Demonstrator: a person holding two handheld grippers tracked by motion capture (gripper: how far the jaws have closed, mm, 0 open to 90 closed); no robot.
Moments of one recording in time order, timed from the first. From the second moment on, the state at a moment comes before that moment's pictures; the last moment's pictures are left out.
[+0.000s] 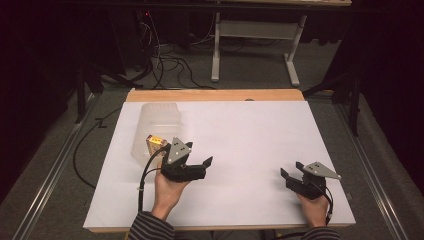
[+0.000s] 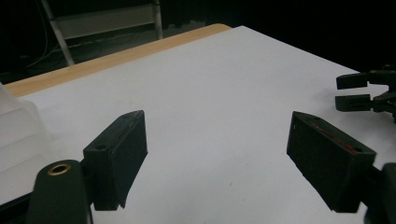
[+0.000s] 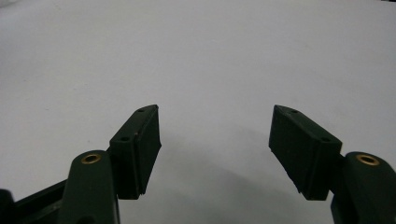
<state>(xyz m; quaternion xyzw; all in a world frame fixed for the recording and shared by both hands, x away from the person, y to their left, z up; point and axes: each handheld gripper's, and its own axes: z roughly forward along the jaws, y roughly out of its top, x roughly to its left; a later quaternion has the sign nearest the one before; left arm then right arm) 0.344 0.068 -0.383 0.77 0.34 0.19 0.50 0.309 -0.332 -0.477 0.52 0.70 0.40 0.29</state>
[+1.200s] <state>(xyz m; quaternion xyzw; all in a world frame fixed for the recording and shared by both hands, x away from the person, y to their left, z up) 0.345 0.027 -0.413 0.80 0.32 0.13 0.49 0.310 -0.333 -0.477 0.52 0.70 0.40 0.28</state>
